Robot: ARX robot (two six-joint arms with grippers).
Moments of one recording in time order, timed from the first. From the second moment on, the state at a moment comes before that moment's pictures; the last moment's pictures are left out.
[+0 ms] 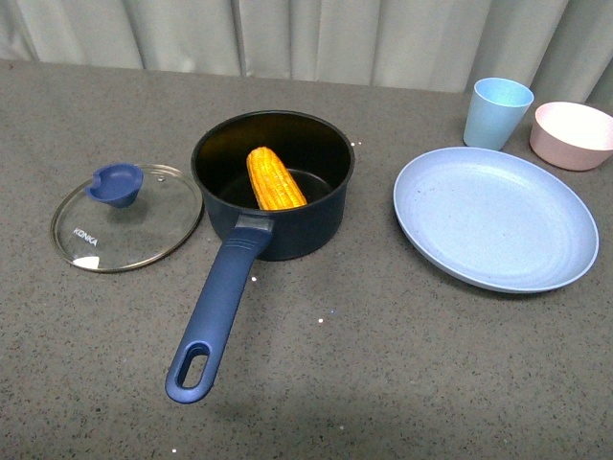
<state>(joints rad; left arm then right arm) 0.00 0.00 0.02 0.00 0.00 0.00 0.00 0.00 0.01 0.00 0.00 -0.01</state>
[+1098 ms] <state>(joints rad) 0.00 0.00 0.02 0.00 0.00 0.00 0.00 0.00 0.01 0.00 0.00 -0.01</state>
